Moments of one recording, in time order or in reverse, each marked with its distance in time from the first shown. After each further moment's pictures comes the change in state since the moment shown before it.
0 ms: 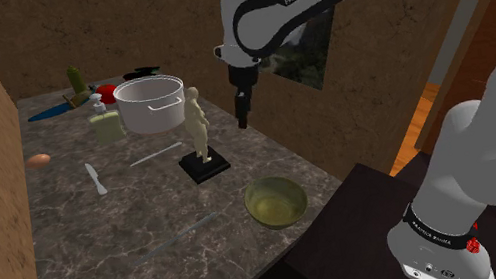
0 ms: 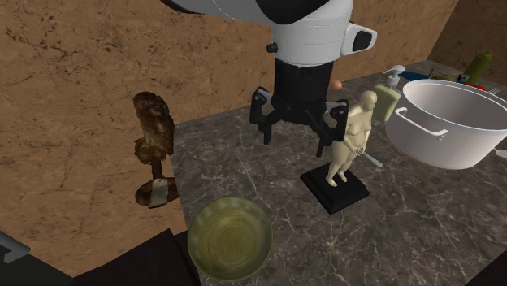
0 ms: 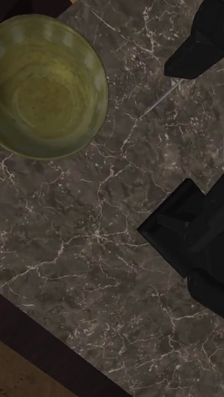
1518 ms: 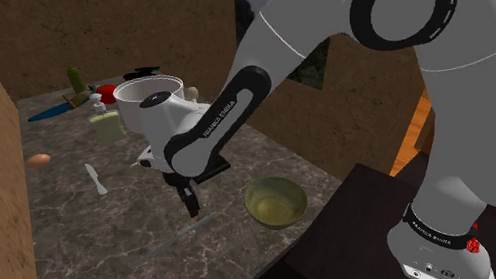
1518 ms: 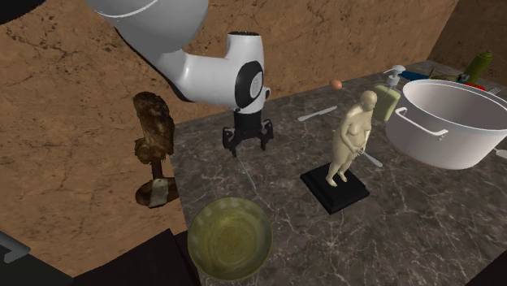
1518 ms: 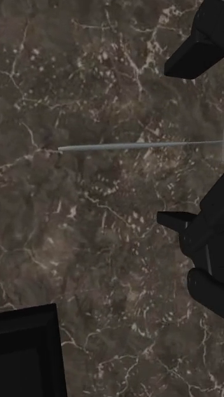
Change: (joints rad) arm 0.177 0.660 0.149 0.345 -0.120 0.258 -0.269
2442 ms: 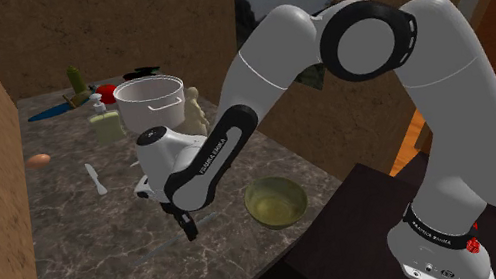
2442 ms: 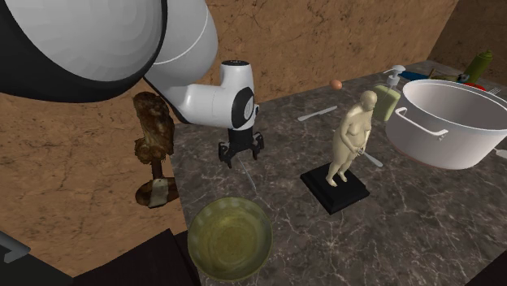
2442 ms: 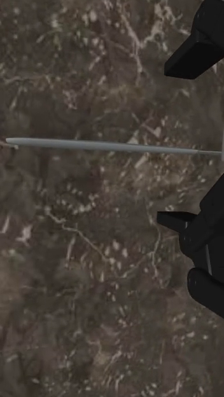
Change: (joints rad) arm 0.044 0.171 0.001 0.079 -0.048 0.082 -0.020
